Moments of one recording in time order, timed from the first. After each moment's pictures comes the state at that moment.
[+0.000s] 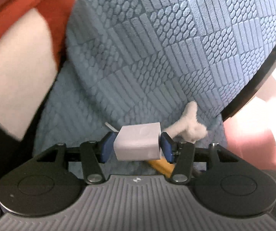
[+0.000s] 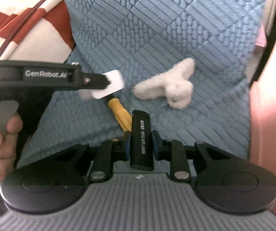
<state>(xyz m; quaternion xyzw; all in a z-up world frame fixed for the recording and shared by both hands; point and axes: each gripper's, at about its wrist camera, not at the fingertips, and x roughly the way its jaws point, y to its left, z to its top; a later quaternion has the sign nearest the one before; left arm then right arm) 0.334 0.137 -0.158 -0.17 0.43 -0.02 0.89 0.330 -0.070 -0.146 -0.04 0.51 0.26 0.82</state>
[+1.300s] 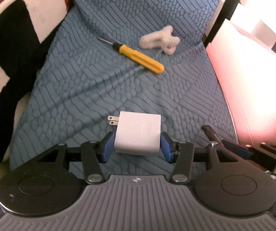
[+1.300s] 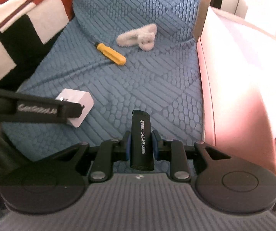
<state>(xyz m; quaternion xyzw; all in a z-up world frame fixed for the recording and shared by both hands) 0.180 0.050 -0.172 -0.12 0.49 -0.01 0.86 0.171 -0.116 -0.124 -0.09 0.49 0.17 0.85</state>
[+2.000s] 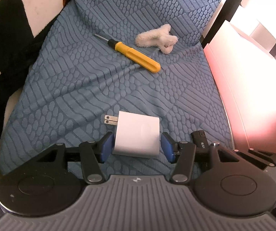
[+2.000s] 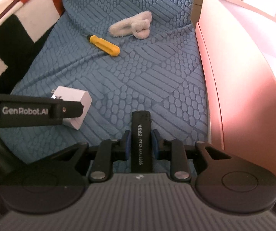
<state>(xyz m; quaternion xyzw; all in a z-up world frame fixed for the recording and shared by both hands) 0.186 0.051 -0.181 -0.15 0.49 -0.02 0.86 0.179 -0.116 -0.139 -0.07 0.51 0.16 0.84</state>
